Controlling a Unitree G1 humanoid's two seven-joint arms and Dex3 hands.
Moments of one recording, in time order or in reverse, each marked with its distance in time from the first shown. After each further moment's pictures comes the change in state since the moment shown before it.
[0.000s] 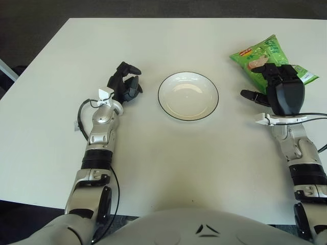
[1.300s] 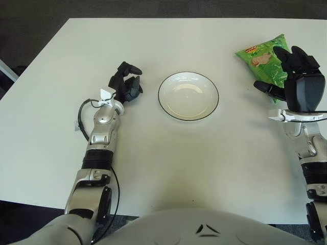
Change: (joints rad) left arm -0.003 0.003 -0.020 0.010 0.022 -0.024 0.028; right arm -0.025 -0.079 0.000 -0.014 0.115 -0.047 -0.115
